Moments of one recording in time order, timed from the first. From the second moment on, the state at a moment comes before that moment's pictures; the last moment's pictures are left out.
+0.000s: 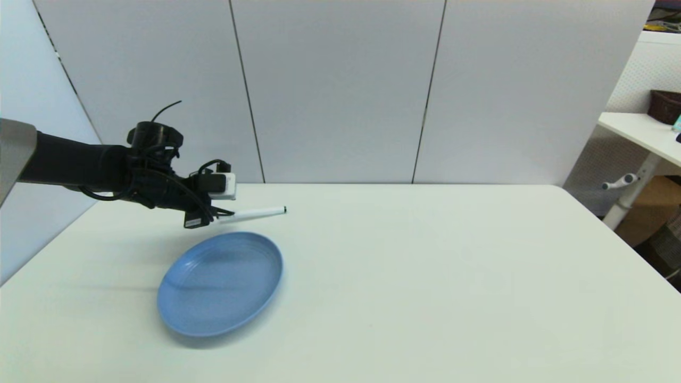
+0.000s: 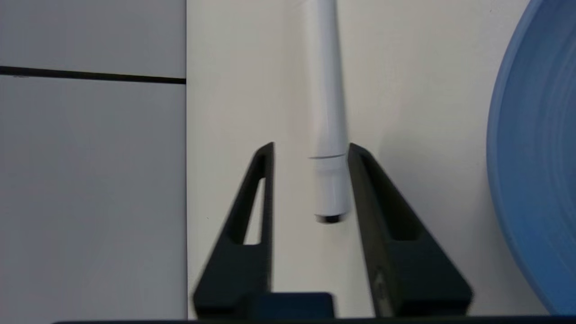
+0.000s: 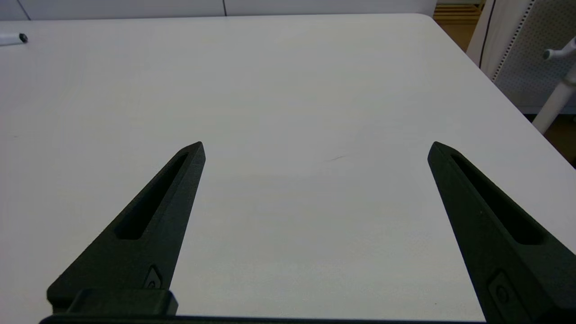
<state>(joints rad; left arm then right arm) -0.04 2.07 -1.48 0.20 -0.44 1.47 0.00 0.00 0.00 0.00 0.00 0.02</state>
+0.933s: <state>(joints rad) -0.08 1.64 -1.35 0.07 -0.09 0.72 0.00 0.00 0.00 0.00 0.00 0.01</state>
